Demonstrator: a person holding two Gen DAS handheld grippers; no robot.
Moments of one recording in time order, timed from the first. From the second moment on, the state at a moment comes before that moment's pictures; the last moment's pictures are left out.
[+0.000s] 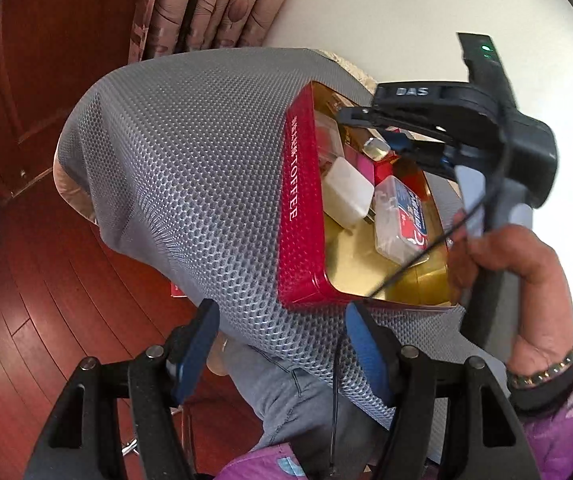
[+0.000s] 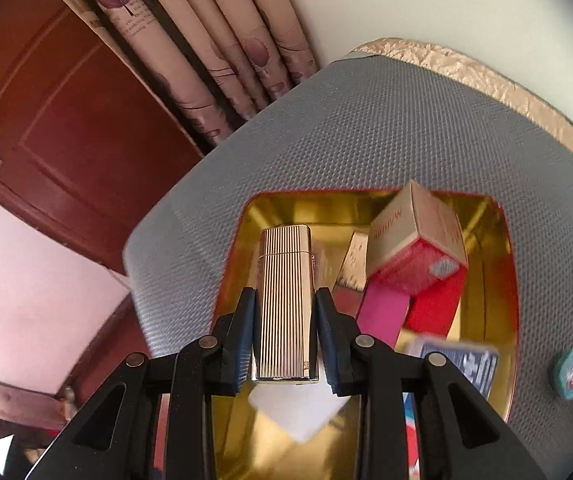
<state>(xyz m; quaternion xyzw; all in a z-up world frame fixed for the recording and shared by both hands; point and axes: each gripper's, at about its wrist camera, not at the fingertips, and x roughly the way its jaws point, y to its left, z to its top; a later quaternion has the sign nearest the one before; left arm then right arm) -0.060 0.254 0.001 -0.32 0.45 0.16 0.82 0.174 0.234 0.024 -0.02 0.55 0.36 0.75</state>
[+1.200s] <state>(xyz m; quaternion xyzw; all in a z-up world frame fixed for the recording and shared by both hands) -0.025 0.137 0.036 -0.13 0.45 0.10 0.88 0.060 -0.233 0.009 0.04 0.46 0.08 0.89</state>
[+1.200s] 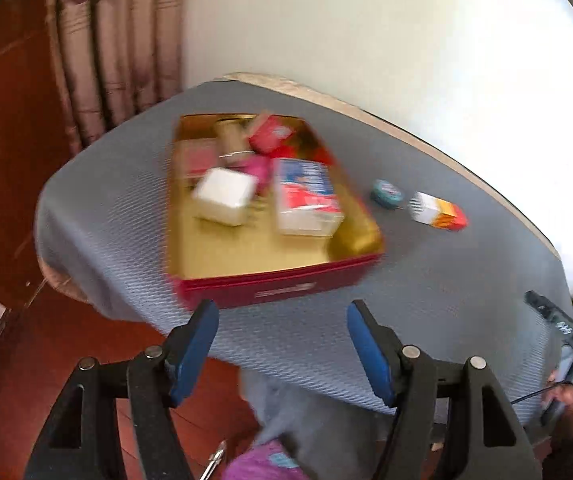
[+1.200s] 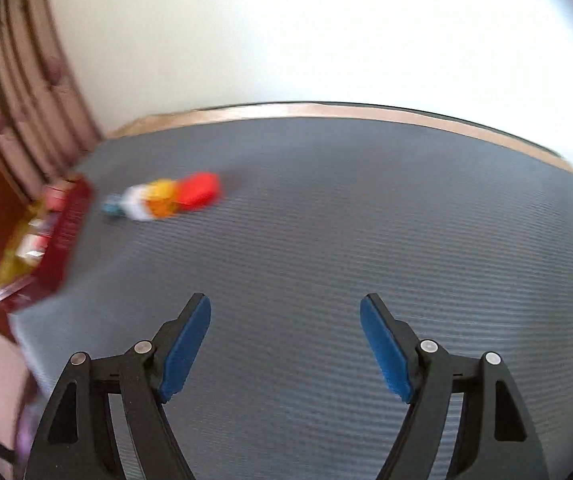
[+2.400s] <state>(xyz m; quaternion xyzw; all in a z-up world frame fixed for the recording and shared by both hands) 0.250 0.101 -0.055 -0.32 0.57 0.17 0.74 0.050 -0.296 -0.009 0.21 0.44 0.19 0.85</state>
